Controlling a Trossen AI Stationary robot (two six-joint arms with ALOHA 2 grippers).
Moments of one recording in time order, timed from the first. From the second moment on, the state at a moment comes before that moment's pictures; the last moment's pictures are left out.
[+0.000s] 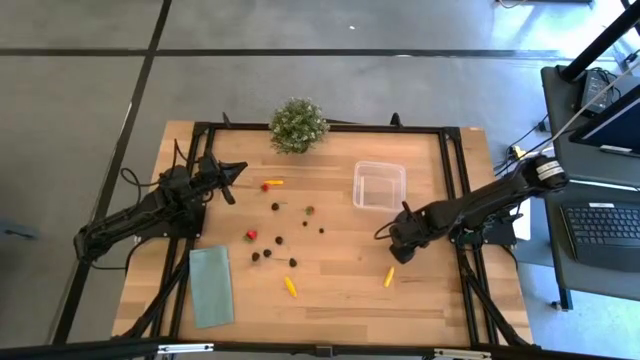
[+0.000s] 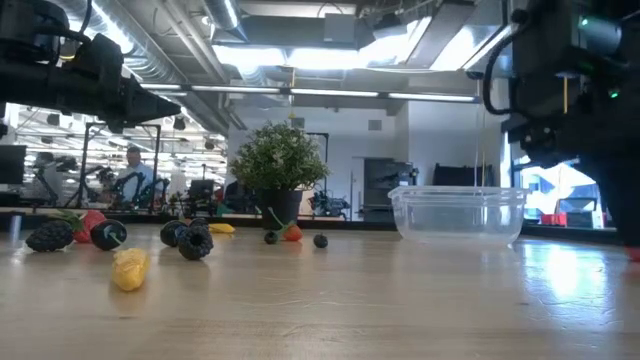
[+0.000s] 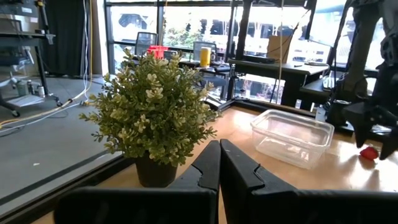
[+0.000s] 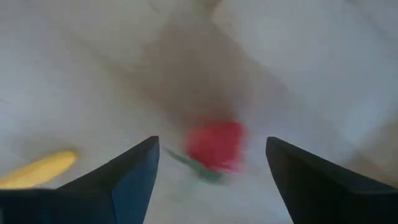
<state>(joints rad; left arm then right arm) 0.52 0.00 0.01 0.02 -0.04 -0.10 0.31 1.36 0.62 -0.74 -0.08 1.23</state>
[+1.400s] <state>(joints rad) 0.52 0.00 0.01 0.02 -0.04 -0.10 0.34 1.43 0.61 -0.68 -0.14 1.12</state>
